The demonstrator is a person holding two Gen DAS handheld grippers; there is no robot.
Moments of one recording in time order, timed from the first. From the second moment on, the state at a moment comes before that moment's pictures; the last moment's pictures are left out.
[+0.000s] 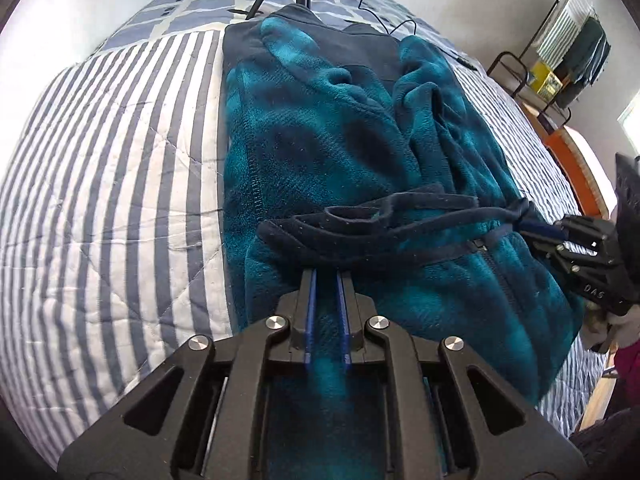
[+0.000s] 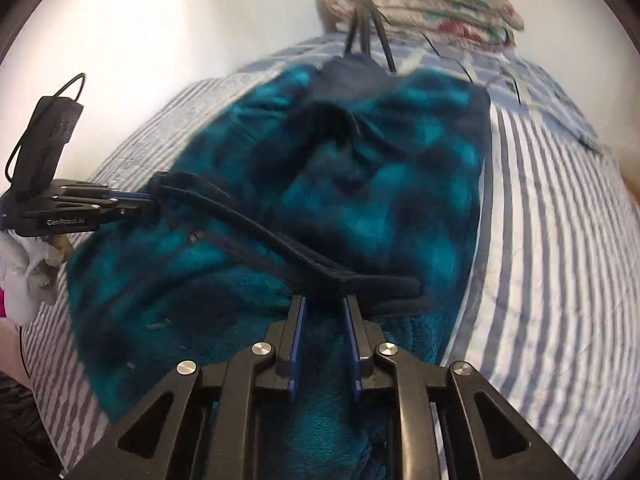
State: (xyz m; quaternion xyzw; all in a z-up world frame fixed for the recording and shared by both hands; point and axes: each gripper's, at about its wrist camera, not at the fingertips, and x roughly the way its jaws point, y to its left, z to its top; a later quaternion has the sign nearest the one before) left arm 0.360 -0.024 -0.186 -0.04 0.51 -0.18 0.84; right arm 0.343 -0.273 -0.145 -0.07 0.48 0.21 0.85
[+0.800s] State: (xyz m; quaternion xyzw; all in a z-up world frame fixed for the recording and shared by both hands) left arm 0.471 0.009 -0.082 -0.04 0.42 -0.17 0.89; right arm 0.441 -0.325 -0.038 -0.01 0.40 0.18 0.90
